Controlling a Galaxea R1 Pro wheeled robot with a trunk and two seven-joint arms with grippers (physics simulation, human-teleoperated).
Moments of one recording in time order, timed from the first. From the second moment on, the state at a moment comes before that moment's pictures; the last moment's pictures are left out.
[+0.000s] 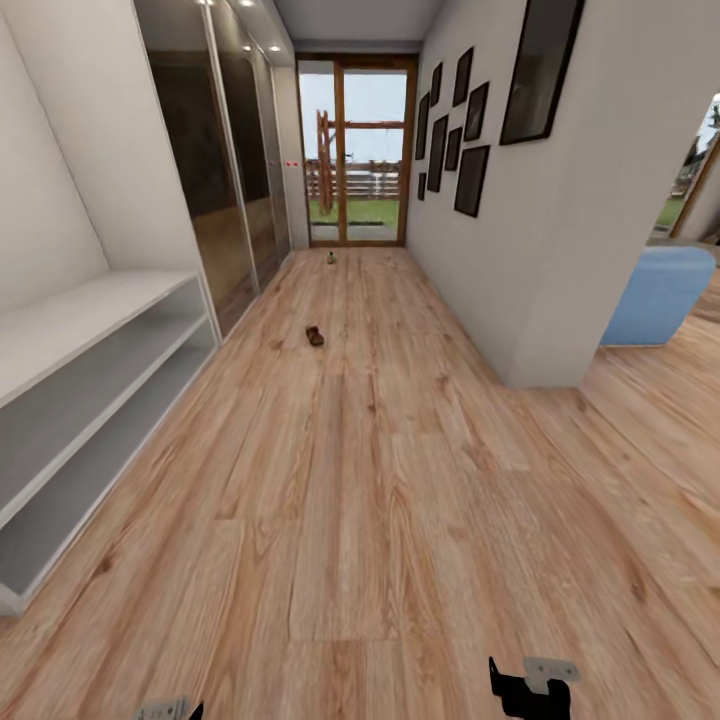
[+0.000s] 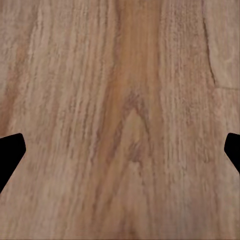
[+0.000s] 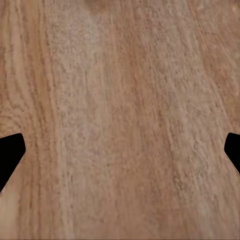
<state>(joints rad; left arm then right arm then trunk) -0.25 0.12 0.42 -0.28 -0.14 -0.38 -0.29 -0.45 -0.06 -0.06 -0.03 0.01 -0.55 -0.07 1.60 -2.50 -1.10</state>
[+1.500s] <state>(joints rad) -0.25 0.13 0.42 -0.28 -0.14 -0.38 -0.28 -0.45 -0.06 -0.06 -0.03 0.01 -0.55 -0.06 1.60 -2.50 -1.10</state>
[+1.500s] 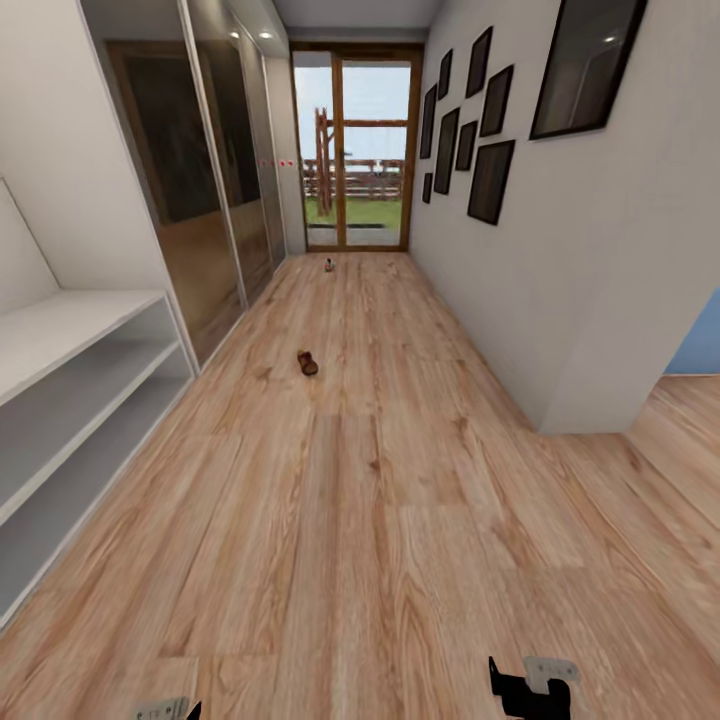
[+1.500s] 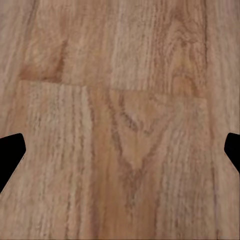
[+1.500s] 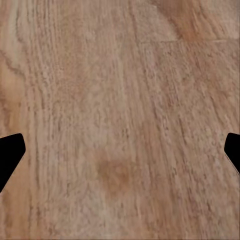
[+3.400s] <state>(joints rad) -0.25 0.13 0.42 -0.28 -0.14 -0.38 -0.28 -0.45 -0.07 -0.06 -0.03 0.01 -0.55 -0.06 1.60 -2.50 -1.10</state>
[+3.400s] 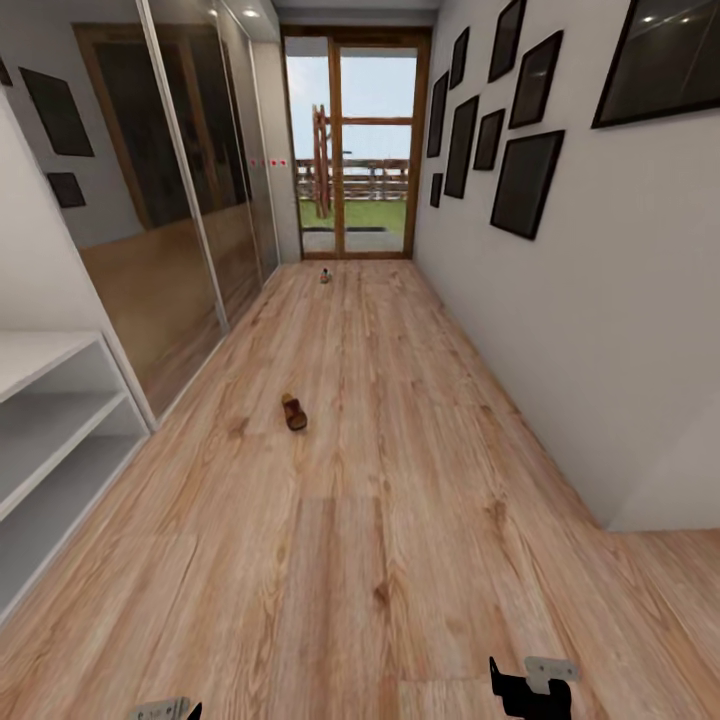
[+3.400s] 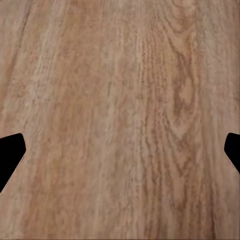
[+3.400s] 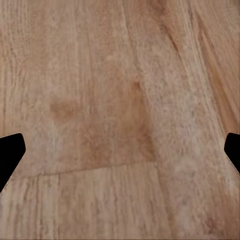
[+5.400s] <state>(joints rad) -0.25 0.12 0.42 -0.28 -0.14 -0.38 -0.28 -0.45 -0.07 -0.06 -0.03 0.01 -0.55 -0.06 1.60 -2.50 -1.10</state>
